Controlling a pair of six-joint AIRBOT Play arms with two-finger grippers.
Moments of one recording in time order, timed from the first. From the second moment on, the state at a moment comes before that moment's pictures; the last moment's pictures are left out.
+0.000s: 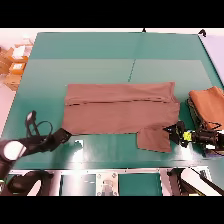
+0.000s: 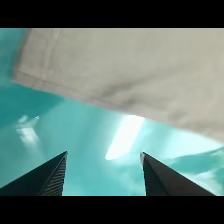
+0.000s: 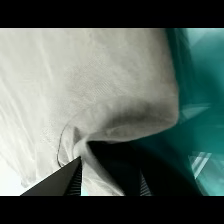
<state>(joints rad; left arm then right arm) -0.16 -0.45 0.23 1.08 -0.89 -2.03 -0.73 -1.07 0.35 -0.75 1.19 1.27</state>
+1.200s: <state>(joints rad) -0.32 -0.76 0.10 0.66 -0.22 -1.85 -0.69 -1.06 0.35 -0.69 1.23 1.24</state>
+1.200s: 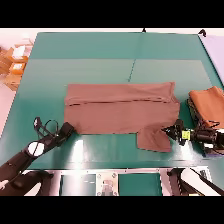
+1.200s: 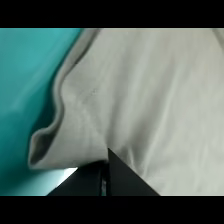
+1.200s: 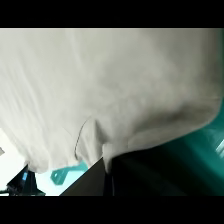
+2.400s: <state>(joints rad) 0.00 -1.15 0.90 1.04 -0.83 -1.62 -0.44 -1.23 0.97 -0.77 1.19 1.53</state>
